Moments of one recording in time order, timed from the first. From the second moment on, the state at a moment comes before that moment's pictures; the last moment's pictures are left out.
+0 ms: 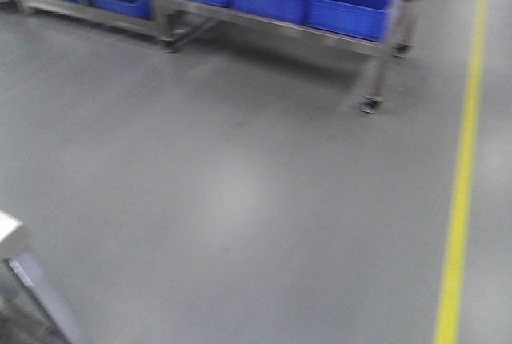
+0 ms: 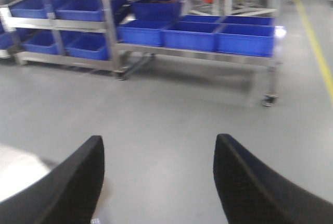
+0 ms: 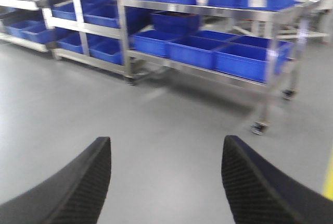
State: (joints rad) left arm 0.02 0.13 -0.37 -0.15 0.48 0.18; right arm 0.21 0.14 -0.40 -0.07 0.45 0.06
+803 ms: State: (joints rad) left arm 0.02 0.13 -0.37 -0.15 0.48 0.18; right arm 0.21 0.14 -0.40 -0.07 0.45 0.06
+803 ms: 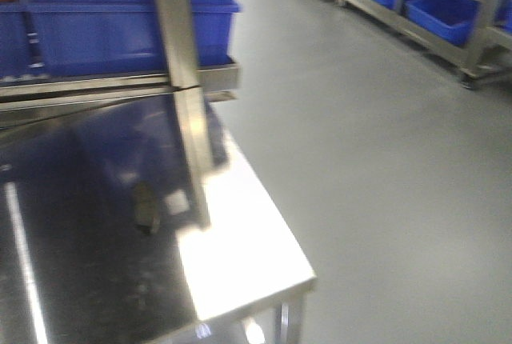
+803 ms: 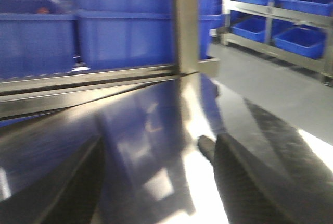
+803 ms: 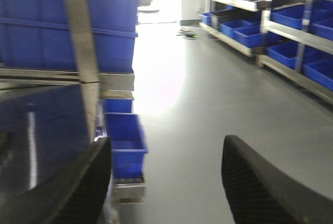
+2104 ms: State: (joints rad) left arm 0.02 0.13 -0.37 -0.15 0.48 0.18; right arm 0.21 0.14 -0.40 -0.07 0.45 0.06
